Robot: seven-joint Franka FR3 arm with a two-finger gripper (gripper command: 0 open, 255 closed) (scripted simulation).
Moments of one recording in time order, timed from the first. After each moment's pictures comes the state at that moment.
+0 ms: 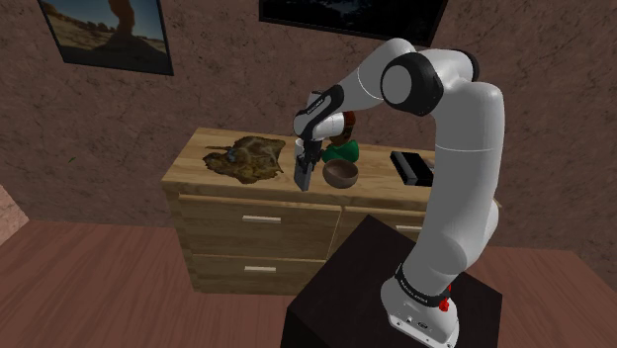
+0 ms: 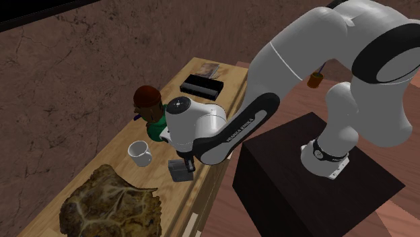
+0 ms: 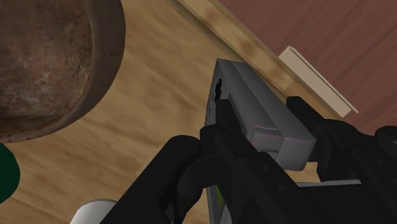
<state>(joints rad) -0.16 0.40 -0.20 -2.06 0.12 2.45 -0.29</state>
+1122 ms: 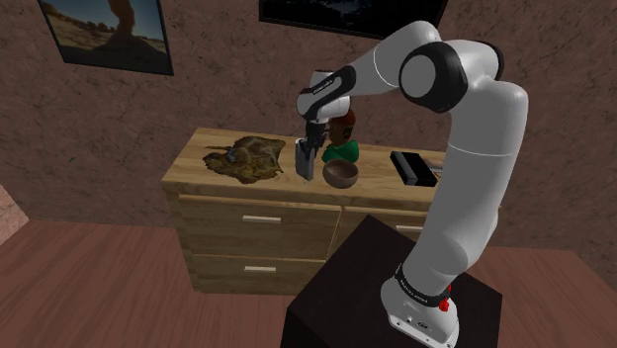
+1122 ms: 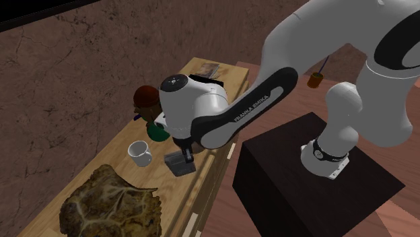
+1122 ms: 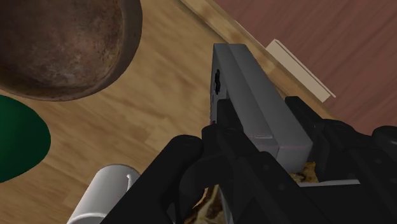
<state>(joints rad) -0.14 0.28 -0.23 -2.03 0.08 2.30 -0.26</state>
